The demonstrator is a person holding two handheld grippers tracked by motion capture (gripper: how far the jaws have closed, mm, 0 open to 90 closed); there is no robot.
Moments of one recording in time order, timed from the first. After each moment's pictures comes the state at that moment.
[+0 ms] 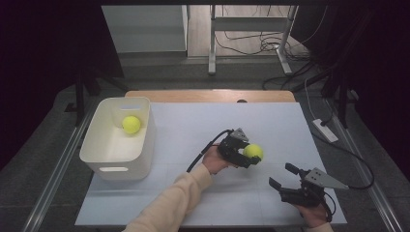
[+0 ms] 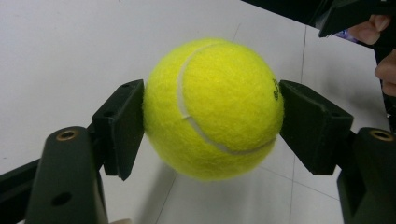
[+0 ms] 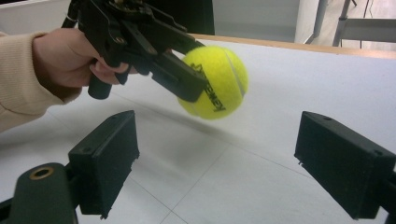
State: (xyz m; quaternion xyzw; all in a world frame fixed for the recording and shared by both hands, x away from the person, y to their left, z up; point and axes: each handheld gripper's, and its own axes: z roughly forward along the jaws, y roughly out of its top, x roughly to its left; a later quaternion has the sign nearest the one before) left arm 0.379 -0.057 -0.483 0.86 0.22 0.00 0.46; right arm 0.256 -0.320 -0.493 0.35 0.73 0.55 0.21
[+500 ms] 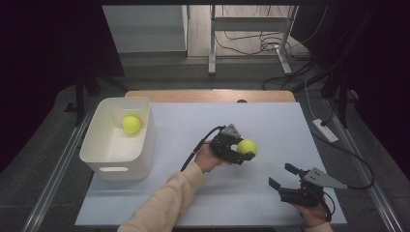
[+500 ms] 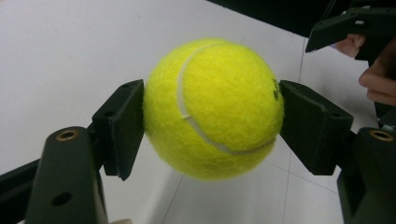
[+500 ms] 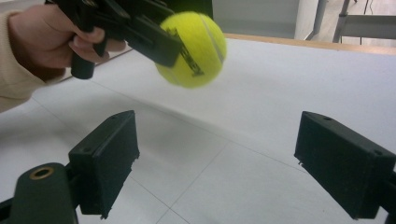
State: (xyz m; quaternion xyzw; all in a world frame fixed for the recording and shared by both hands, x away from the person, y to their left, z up) left arm 0.373 -0.030 -0.463 0.85 0.23 0.02 0.48; right arm 0.257 -0.319 -0.495 0.35 0.73 0.55 0.20
